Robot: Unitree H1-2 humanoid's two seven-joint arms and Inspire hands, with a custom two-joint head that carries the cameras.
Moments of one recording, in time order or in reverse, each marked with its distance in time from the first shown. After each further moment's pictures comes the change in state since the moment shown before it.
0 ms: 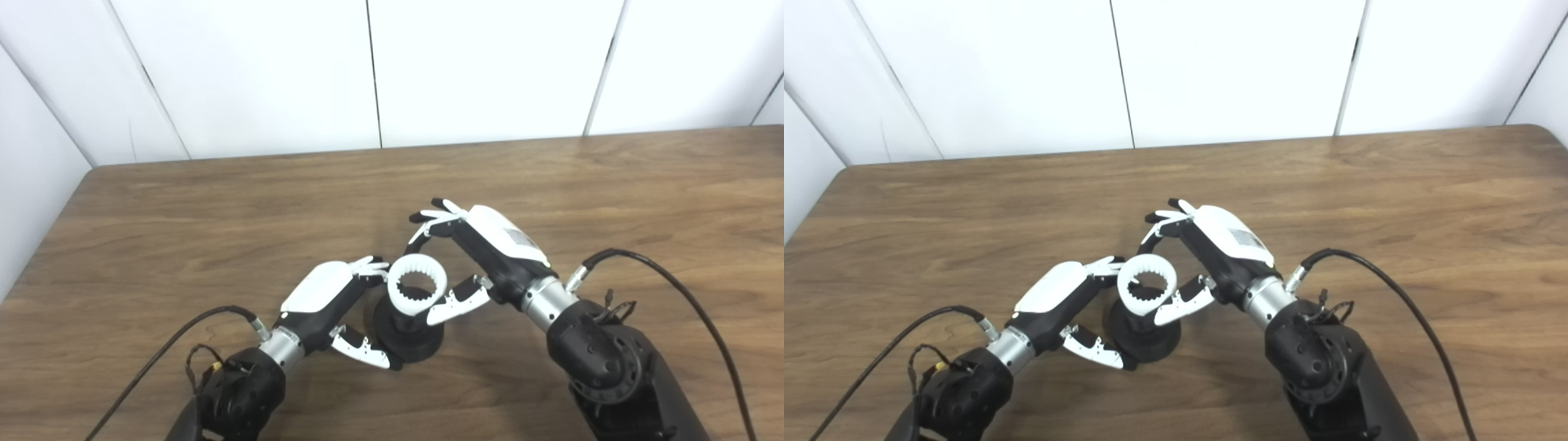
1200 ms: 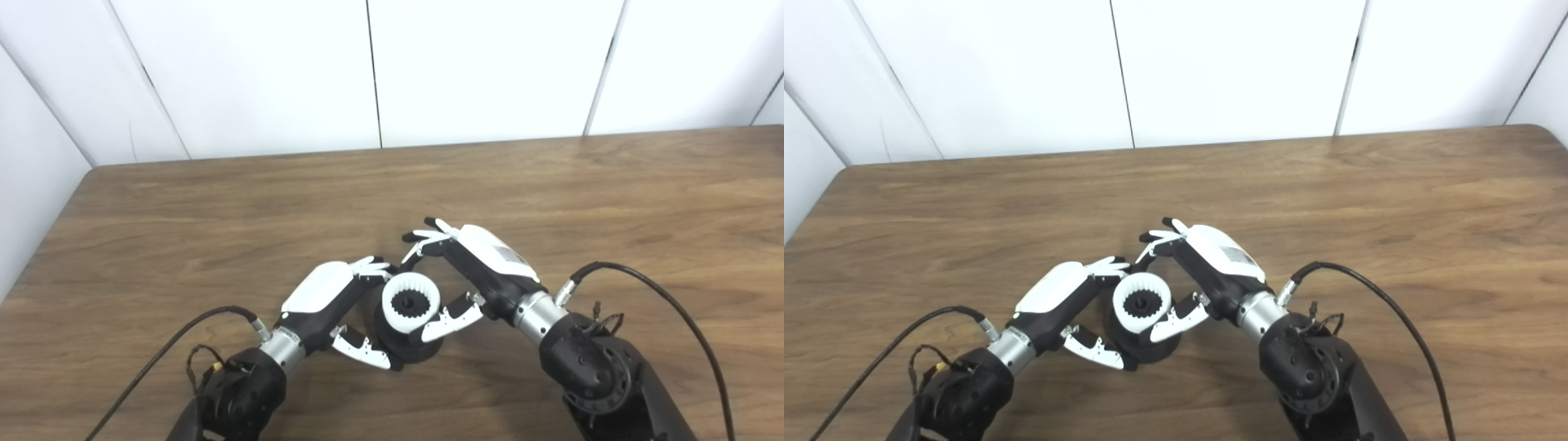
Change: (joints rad) left arm 0.001 -0.003 0.000 -0.001 -0.002 0.001 0.000; right arm 0.036 -0.002 0.008 0.038 0.023 -0.045 -0.003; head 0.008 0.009
